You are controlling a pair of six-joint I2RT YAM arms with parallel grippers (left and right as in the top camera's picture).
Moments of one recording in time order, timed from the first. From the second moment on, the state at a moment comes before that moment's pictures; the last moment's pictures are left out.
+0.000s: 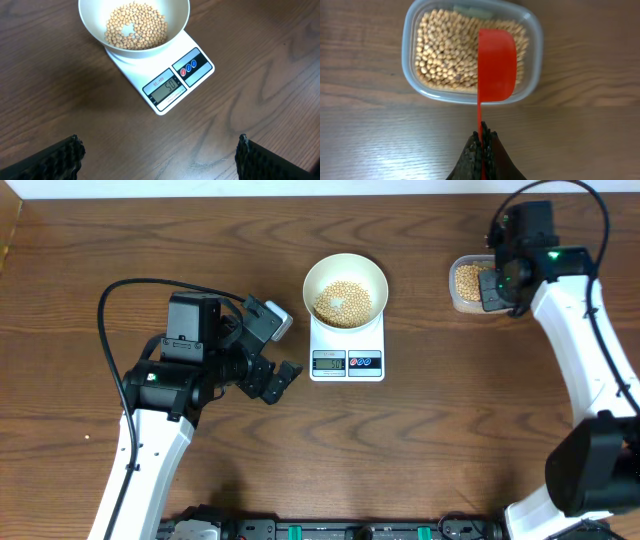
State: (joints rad) left arm -0.16 1.18 1.09 -0.86 0.45 0.41; right arm 0.09 1.75 1.55 -0.93 0.25 -0.08
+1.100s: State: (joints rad) left arm -0.16 1.18 1.09 -0.86 0.45 0.41; right arm -0.31 1.69 1.42 -0.77 -0.48 0.17
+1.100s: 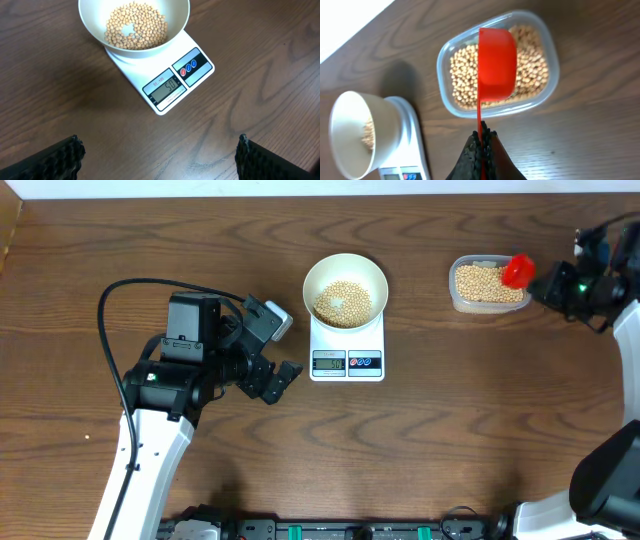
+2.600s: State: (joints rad) left arm -0.16 1.18 1.09 -0.86 0.45 0.41; right arm -0.40 1.41 1.14 -0.52 -0.67 0.35
